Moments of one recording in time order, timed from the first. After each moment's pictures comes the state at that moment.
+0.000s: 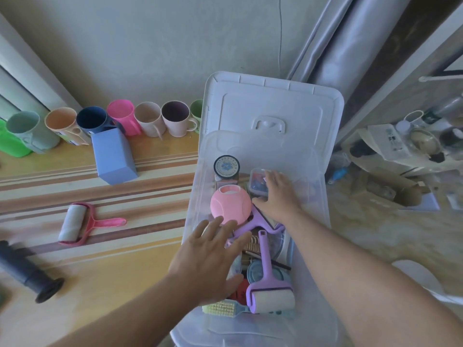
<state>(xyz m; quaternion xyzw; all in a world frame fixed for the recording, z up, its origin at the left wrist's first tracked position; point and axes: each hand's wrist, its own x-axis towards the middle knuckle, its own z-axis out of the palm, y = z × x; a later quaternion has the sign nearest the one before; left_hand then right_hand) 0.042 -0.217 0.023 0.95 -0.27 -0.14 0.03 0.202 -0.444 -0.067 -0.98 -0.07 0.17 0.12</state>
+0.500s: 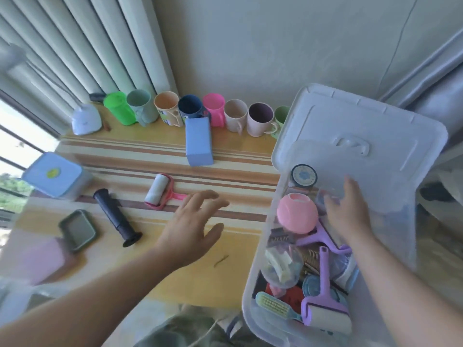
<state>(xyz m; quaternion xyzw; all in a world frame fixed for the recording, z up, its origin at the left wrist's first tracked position) 0.005 -0.045 0.027 0.96 -0.01 0.02 0.27 0.188 -0.390 -0.015 -0.96 0.02 0.03 0.29</state>
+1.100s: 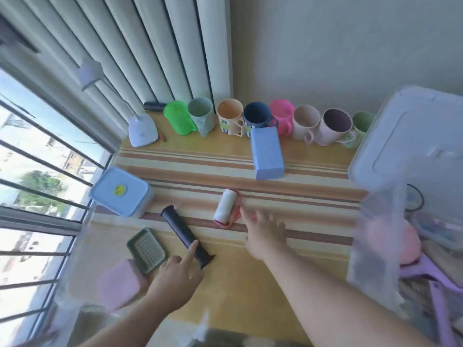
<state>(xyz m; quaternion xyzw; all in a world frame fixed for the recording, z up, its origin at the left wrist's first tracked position) -0.106 0.172 -0.092 0.91 0.24 -0.29 0.19 0.083 -0.018 -0.087 -0.92 -0.23 0.31 0.02</state>
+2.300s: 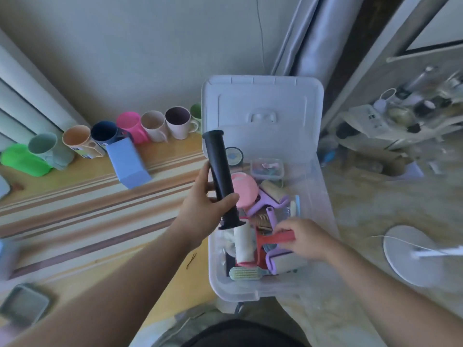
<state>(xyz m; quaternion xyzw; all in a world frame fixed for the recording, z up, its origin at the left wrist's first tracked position) 0.064 -0.168 0.087 0.72 0.06 -0.17 0.67 0.027 -0.460 0.010 -0.91 -0.06 0.30 0.26</state>
